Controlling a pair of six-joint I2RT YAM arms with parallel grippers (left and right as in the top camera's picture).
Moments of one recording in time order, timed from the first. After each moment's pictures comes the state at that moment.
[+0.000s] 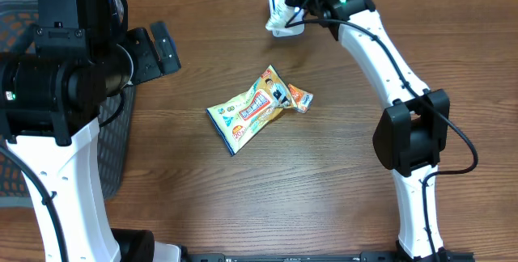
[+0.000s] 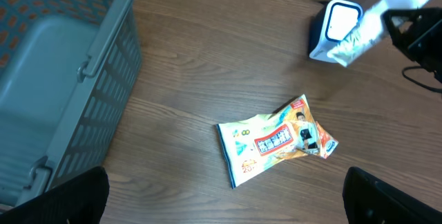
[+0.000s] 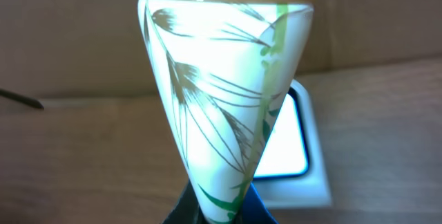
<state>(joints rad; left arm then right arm) -0.08 1.61 2.39 -1.69 -0.07 -0.39 0.35 2.35 2.25 -0.50 -0.05 0.52</state>
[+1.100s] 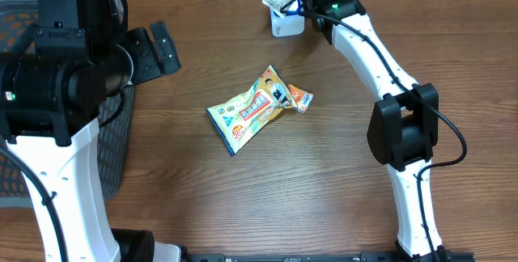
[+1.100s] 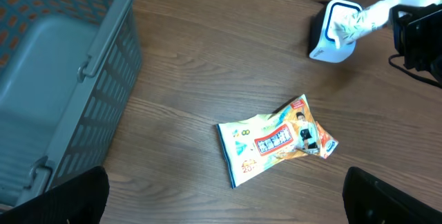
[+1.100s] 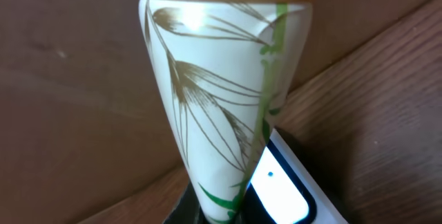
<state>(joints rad) -0.08 1.61 2.39 -1.69 -0.07 -0.39 0.35 2.42 2.25 -0.39 0.17 0.94</state>
